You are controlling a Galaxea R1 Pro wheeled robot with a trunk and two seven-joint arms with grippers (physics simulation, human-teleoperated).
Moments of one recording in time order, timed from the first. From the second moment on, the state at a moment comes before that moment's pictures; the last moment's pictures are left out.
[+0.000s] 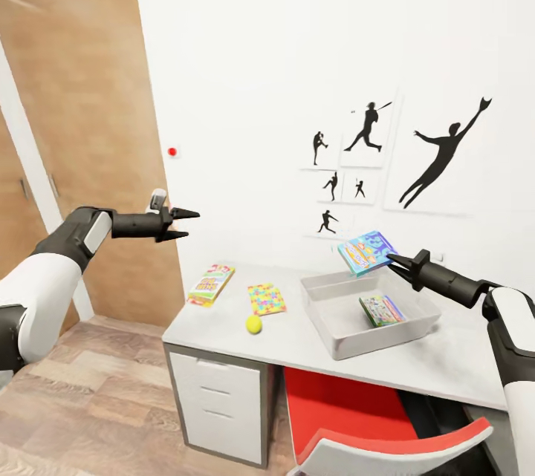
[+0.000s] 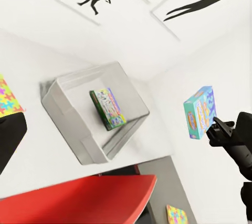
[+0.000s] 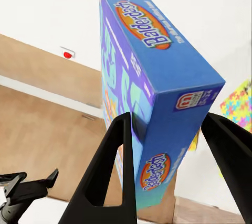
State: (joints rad) left arm -1.30 0.26 0.07 -0.42 0.22 1.04 -0.99; right arm -0.69 -0.31 -0.33 -1.09 -1.27 1.04 0.12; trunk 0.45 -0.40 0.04
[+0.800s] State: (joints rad) left arm -1.30 0.27 0.07 -0.42 0.22 1.04 -0.99; right arm -0.69 -0.31 -0.32 -1.08 -1.26 1.04 0.12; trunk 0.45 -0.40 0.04
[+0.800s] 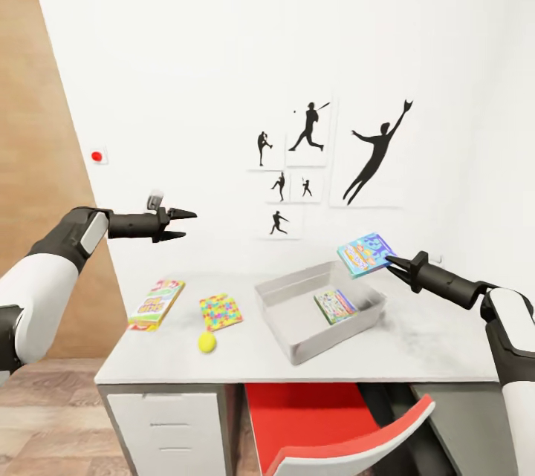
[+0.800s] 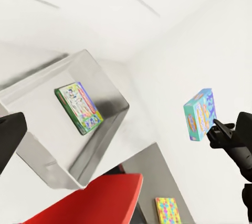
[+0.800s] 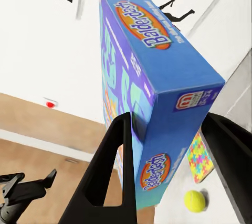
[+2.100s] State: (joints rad) left arm -1.30 0.27 0.07 -0.42 0.22 1.04 -0.99; right arm -0.70 -0.29 -0.21 -1.08 -1.26 1.04 -0.06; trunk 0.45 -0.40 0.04
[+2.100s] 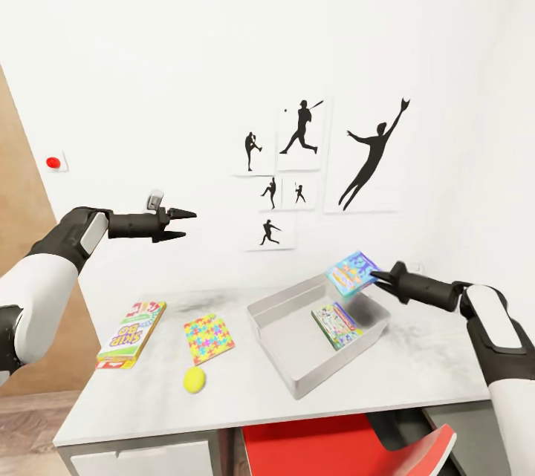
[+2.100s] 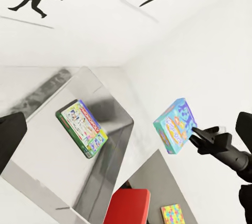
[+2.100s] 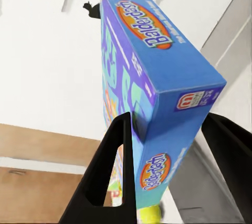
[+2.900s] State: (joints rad) left arm -1.27 0.31 0.07 -0.42 0.21 1.04 -1.17; right arm -0.77 -0.07 0.03 -0.87 -1.26 1.05 -0.30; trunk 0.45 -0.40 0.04
